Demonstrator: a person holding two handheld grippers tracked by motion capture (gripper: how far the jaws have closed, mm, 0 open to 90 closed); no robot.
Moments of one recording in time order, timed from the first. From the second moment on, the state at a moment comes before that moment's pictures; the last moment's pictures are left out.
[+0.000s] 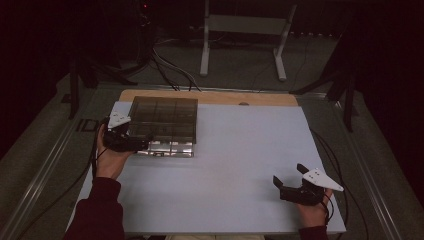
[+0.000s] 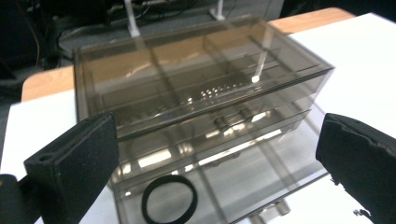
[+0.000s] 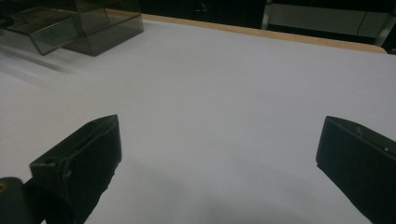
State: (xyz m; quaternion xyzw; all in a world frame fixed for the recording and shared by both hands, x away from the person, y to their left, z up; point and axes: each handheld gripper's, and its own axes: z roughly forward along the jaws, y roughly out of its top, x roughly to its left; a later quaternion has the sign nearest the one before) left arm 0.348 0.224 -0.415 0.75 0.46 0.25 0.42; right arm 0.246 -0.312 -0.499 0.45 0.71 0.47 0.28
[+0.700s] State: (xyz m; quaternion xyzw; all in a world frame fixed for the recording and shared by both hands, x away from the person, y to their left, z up) left arm 0.303 0.208 -0.418 0.75 0.40 0.28 0.45; right arm 0.245 -0.310 -0.498 0.45 0.71 0.47 0.28
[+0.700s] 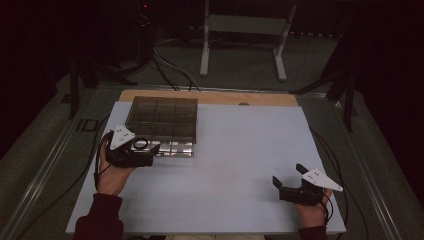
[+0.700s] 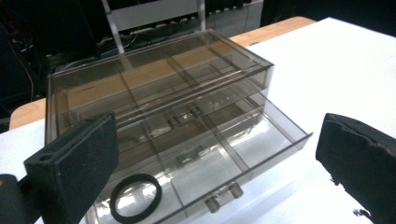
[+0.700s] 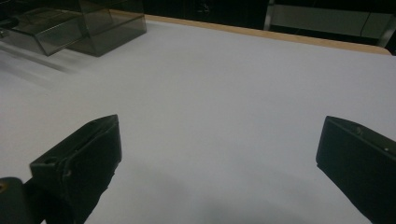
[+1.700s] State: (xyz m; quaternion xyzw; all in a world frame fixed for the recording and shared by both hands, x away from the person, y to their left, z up) left arm 0.251 0.224 -0.473 0.72 0.41 0.29 0.47; right arm 0.241 -0.305 -0.496 0.44 0.71 0.48 0.28
